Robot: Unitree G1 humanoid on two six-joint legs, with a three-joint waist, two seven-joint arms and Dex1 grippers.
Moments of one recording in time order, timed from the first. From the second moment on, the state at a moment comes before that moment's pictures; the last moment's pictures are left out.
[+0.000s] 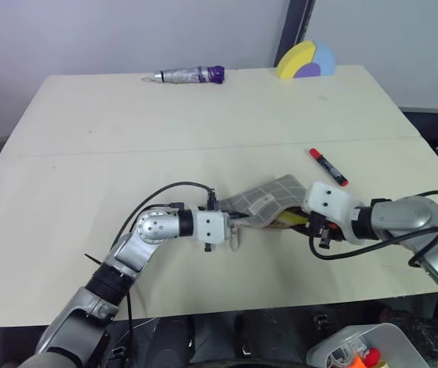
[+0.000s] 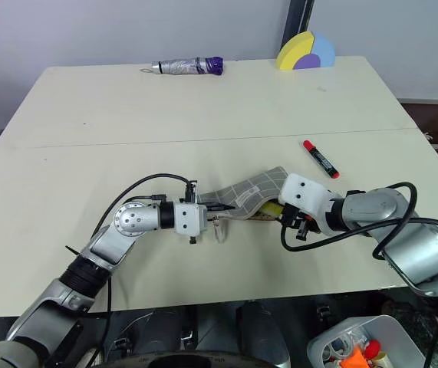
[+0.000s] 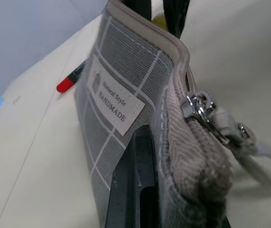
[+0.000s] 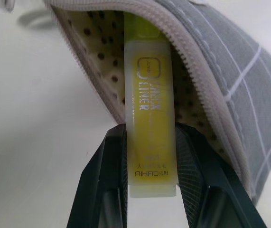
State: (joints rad) left arm -0.43 0.41 -0.41 0.12 0.10 -0.37 -0.87; right arm -0.30 -1.07 0.15 -0.59 0.34 0.91 0.84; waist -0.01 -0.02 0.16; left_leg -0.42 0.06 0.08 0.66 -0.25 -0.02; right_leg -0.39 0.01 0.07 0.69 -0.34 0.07
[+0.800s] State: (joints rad) left arm -0.41 0.28 -0.21 0.11 0.05 -0.02 -0.53; right arm -0.43 -0.74 -0.16 0.10 0.22 0.75 0.50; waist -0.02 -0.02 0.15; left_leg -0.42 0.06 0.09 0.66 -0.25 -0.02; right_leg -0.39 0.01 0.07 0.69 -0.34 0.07
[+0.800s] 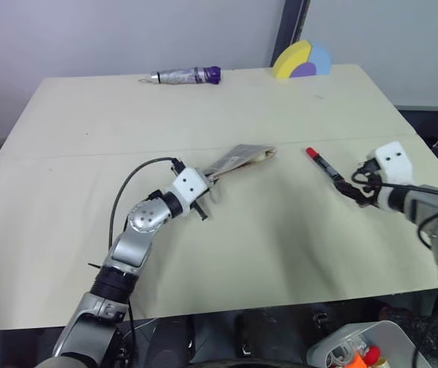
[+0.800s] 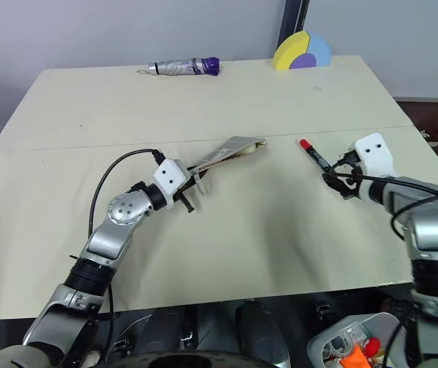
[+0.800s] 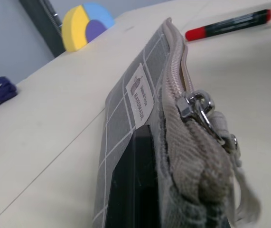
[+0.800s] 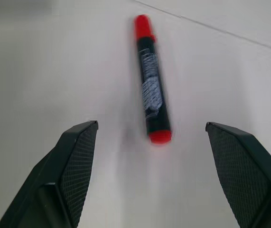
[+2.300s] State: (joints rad) left arm -0.39 0.29 -0.22 0.07 0.01 -0.02 -0.68; right arm -0.24 -0.96 -0.07 -0.48 0.35 0.78 0.80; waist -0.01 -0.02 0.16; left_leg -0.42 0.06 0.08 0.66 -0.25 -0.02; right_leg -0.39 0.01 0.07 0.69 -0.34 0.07
